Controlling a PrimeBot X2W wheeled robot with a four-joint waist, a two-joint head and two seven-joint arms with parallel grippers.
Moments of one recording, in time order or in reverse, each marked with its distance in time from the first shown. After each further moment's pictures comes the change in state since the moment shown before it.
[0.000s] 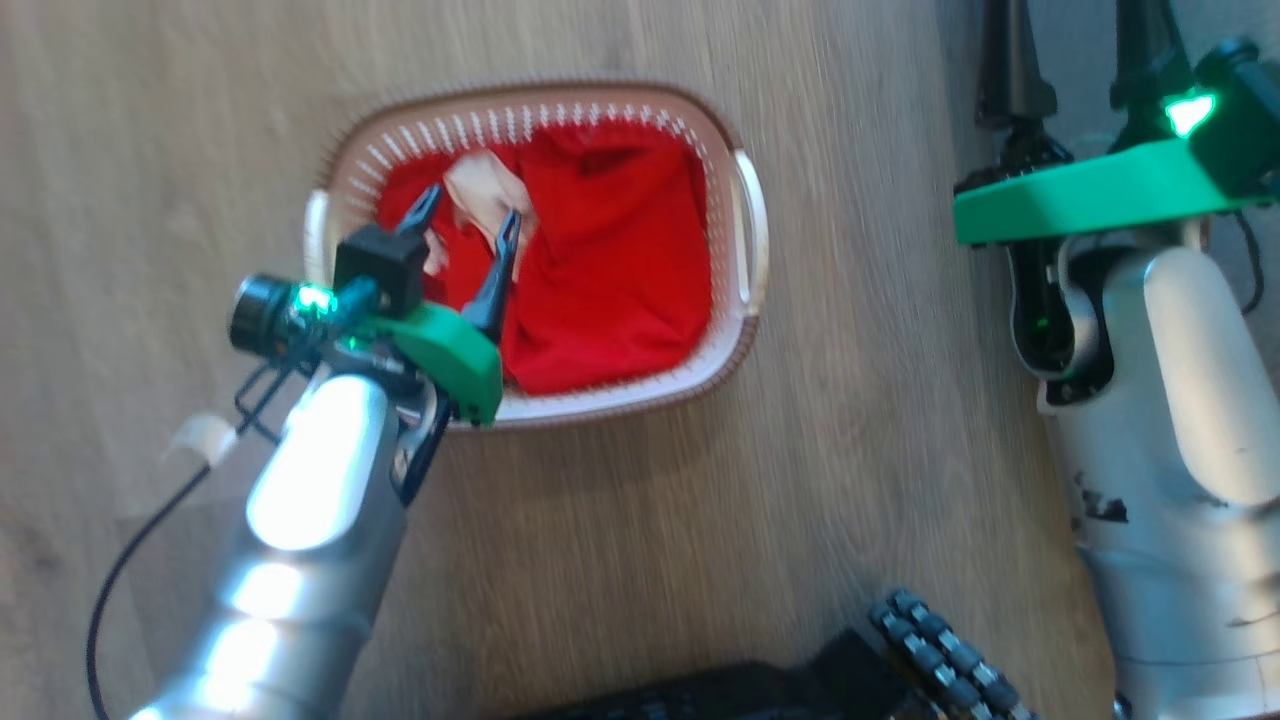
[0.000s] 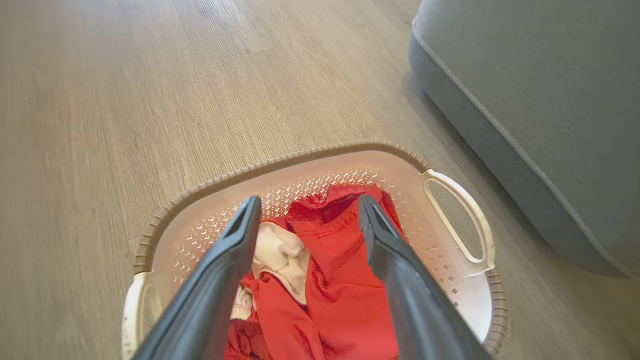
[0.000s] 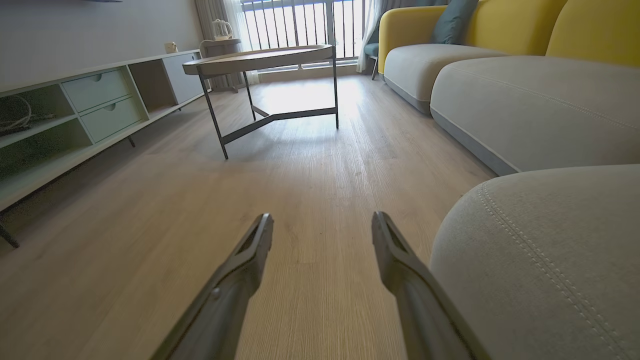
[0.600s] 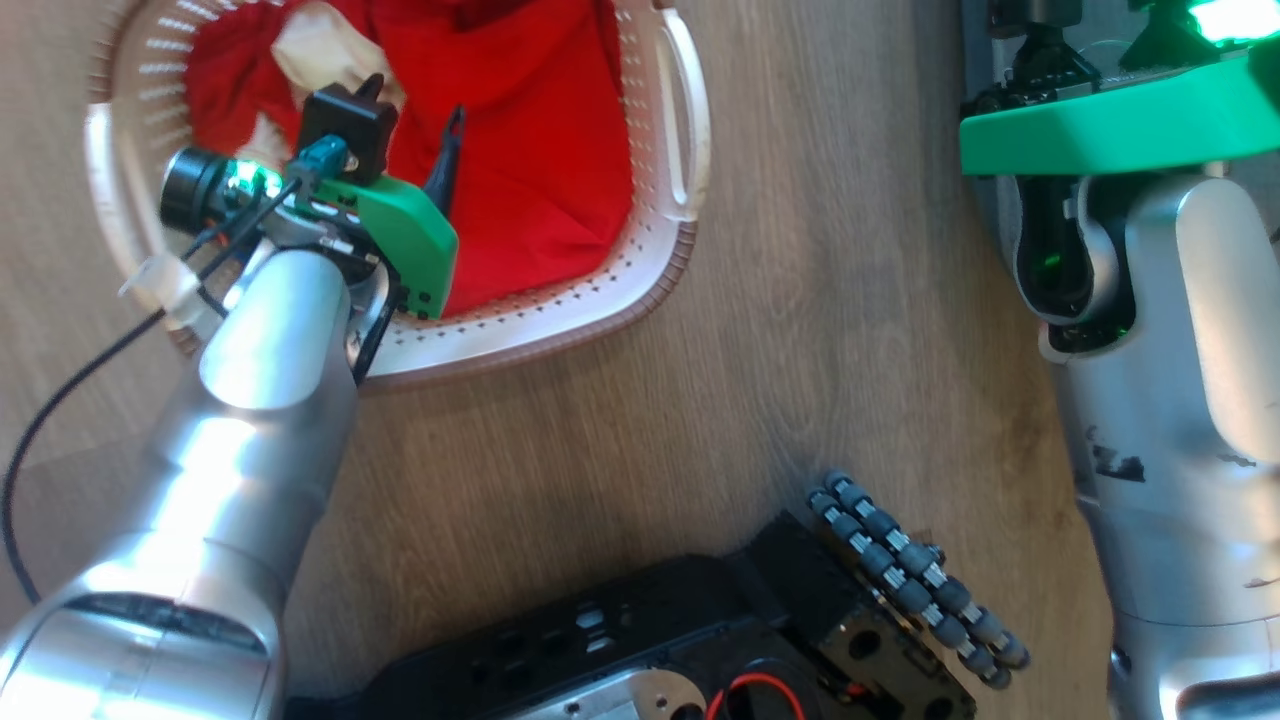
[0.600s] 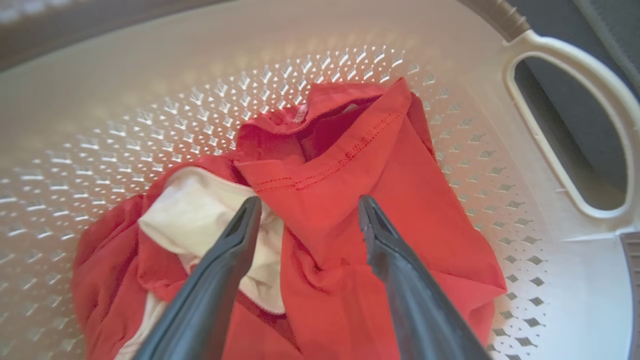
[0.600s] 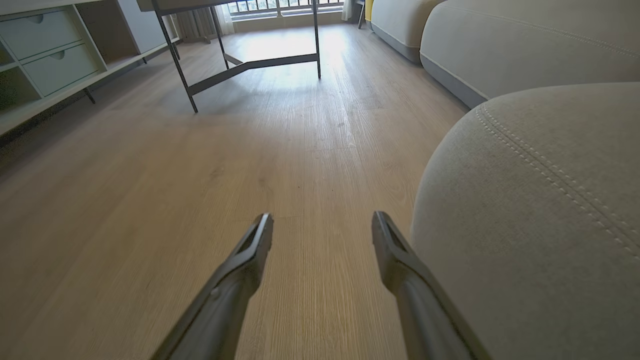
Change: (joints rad) left arm -0.292 0.027 -0.065 0.306 0.026 0.000 0.000; right arm -0.099 0.009 0.026 -0.058 0.063 0.000 0.000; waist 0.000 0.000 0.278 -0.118
